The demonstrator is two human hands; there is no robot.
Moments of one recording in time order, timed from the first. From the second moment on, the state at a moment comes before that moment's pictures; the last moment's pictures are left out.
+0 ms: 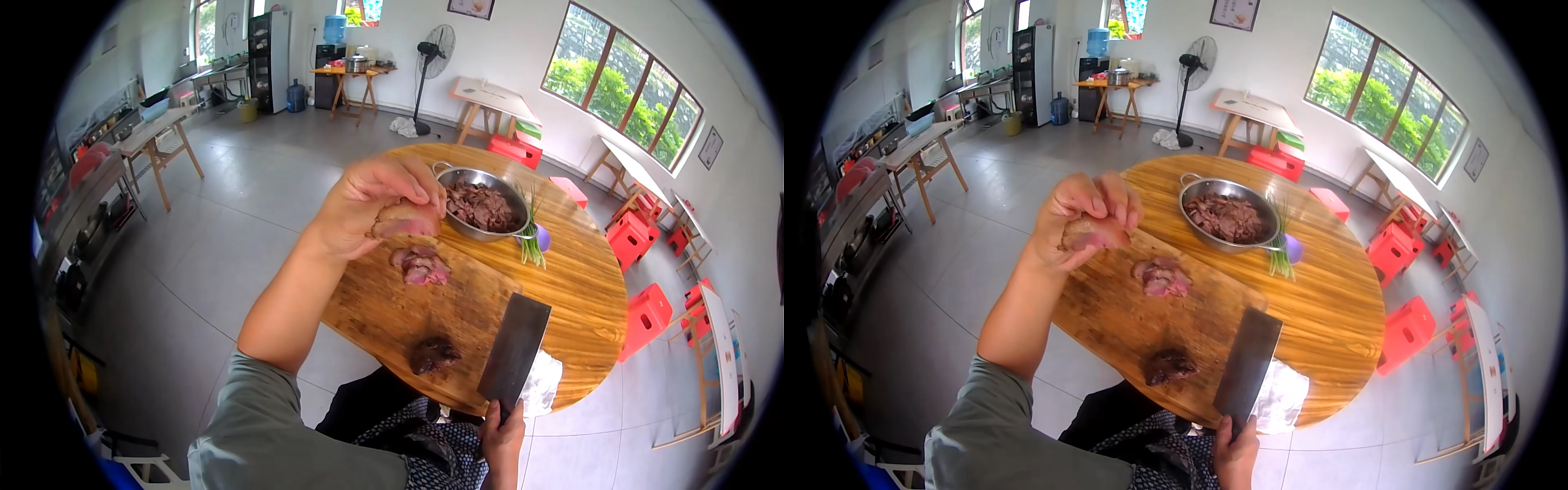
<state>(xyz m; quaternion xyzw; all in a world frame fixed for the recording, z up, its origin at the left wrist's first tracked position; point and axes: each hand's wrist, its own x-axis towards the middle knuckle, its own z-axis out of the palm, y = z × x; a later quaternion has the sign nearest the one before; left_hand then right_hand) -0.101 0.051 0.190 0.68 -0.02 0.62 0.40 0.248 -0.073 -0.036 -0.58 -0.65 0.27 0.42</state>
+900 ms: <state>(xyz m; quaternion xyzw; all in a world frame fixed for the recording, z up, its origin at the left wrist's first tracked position) -0.110 0.043 0.176 0.61 0.02 0.62 0.49 0.239 -0.077 -0.014 -0.60 -0.62 0.30 0.40</state>
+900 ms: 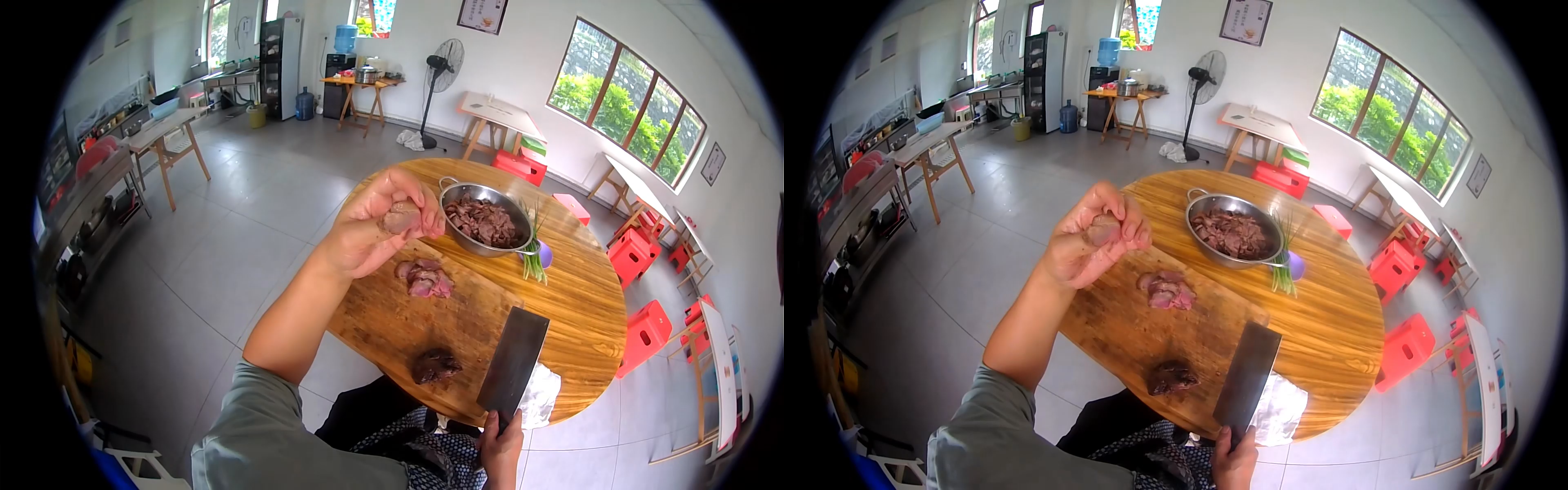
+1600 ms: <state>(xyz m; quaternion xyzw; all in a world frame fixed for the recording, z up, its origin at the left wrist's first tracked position) -0.110 0.048 0.164 0.57 0.02 0.63 0.52 0.236 -0.078 -0.012 -0.59 -0.61 0.31 0.43</state>
